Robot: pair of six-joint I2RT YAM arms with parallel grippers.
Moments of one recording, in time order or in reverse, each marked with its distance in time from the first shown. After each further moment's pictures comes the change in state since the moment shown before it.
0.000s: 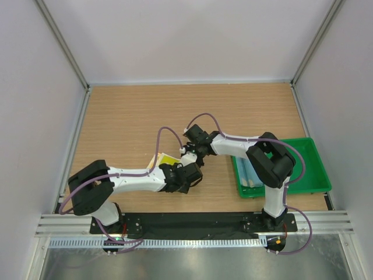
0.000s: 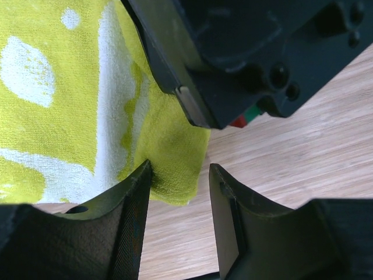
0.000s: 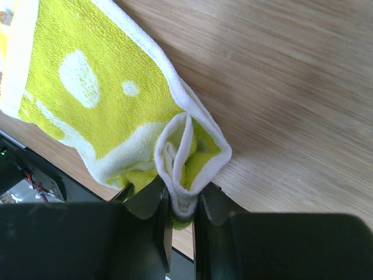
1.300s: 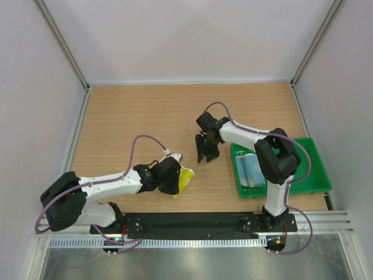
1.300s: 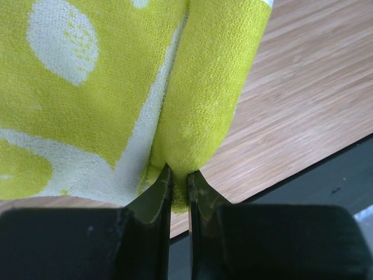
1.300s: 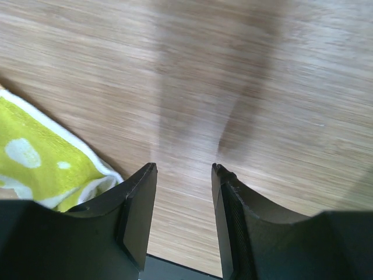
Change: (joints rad) left arm 0.146 -0.255 -0.209 0.097 0.339 -0.003; right arm -0.146 -0.005 0.108 -0.270 0.172 -0.144
